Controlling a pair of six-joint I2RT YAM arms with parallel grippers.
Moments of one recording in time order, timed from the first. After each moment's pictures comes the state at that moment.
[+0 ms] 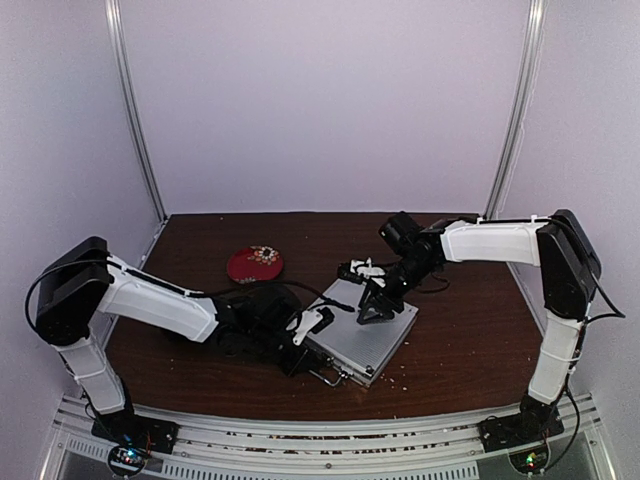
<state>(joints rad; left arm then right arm) -1.04 1.75 0.88 -0.02 0.24 -0.26 0.64 1.88 1.33 -0.64 -0.56 -0.60</state>
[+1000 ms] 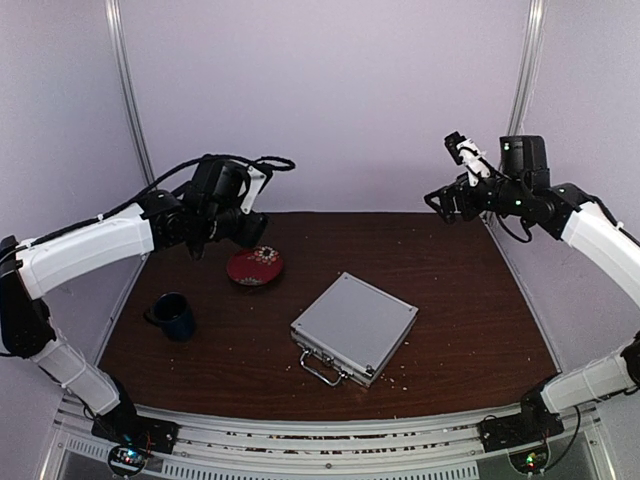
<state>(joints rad) -0.79 1.50 1.36 -0.44 -0.49 0.10 0.38 1.26 1.29 -0.42 -0.10 -0.21</state>
